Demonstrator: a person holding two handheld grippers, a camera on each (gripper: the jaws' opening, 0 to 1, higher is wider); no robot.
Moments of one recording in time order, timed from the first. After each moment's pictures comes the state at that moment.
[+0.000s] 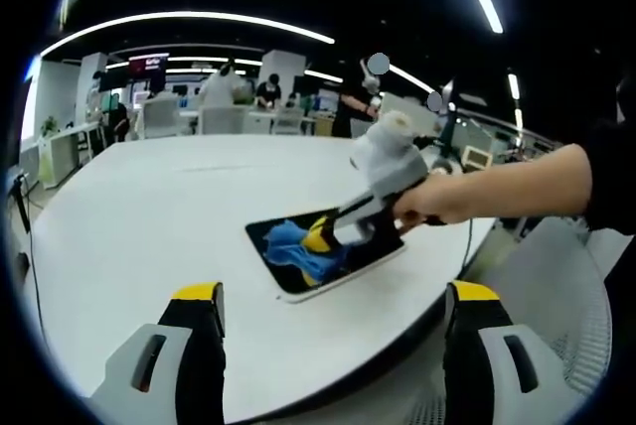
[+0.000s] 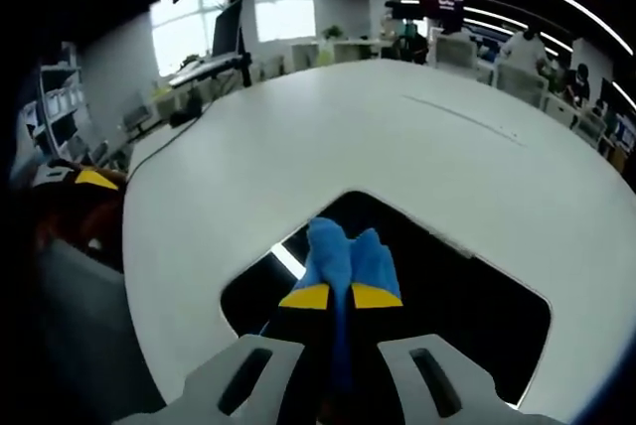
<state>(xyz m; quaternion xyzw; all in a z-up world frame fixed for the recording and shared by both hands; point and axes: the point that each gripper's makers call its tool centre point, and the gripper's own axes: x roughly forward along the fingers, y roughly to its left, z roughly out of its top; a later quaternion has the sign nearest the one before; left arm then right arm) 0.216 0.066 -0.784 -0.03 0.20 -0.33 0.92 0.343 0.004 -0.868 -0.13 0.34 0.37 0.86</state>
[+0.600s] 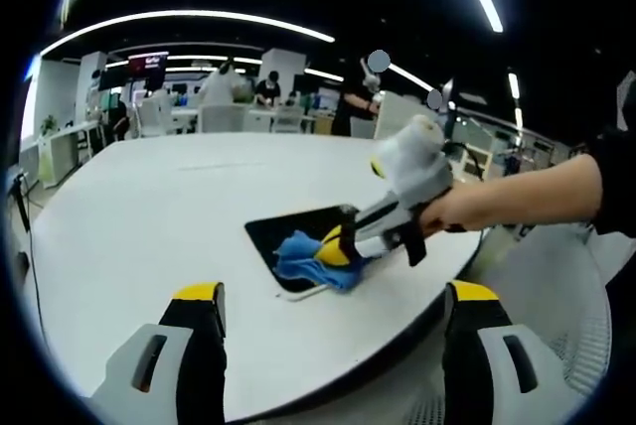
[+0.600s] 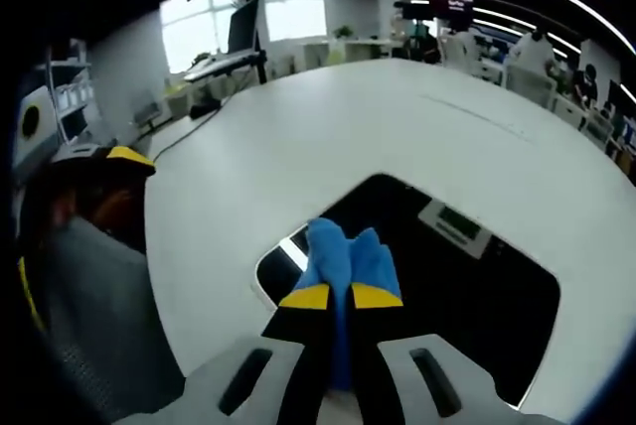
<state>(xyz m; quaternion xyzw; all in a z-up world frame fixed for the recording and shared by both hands) 0.215 0.067 -0.786 -0.03 0.21 -0.33 0.92 0.308 0.003 -0.868 -0.13 0.34 0.39 0.84</state>
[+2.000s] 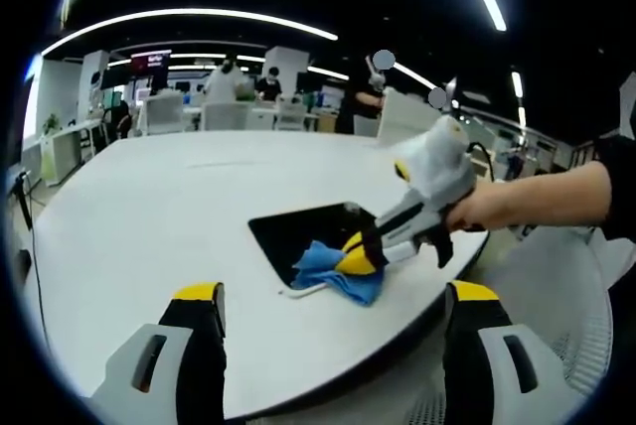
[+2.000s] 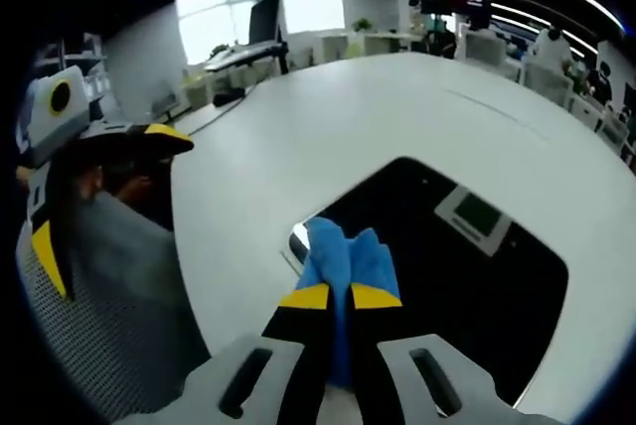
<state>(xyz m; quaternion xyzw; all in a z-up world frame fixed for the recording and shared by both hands) 0.215 0.069 -0.787 -0.03 0.21 -0.32 0.92 0.285 -0.004 -0.869 -0.14 0.36 0.42 0.82</state>
